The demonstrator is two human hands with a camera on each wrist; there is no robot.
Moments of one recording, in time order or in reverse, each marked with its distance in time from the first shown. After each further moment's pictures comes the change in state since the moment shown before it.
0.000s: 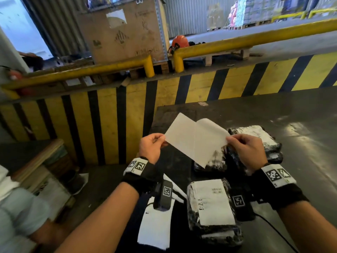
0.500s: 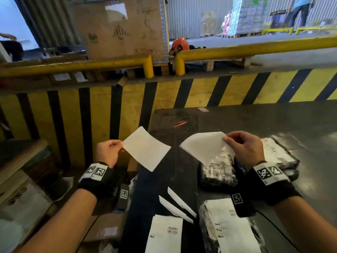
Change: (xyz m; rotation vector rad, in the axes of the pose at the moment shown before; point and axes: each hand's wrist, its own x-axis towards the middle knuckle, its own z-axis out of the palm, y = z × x) left_hand 0.109 -0.081 -0.118 0.105 0.215 -0.147; right_hand 0.048 -0.021 0.069 -0.230 0.055 -0.091
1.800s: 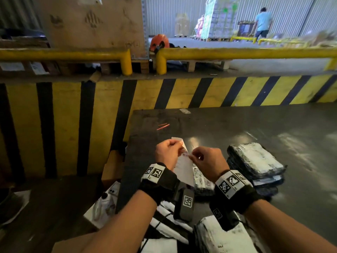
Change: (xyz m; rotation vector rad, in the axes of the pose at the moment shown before) left_hand -0.034 0.057 0.161 -0.459 -0.435 -0.146; right_hand 0.010 -0.012 0.095 -0.476 -0.274 -0.142
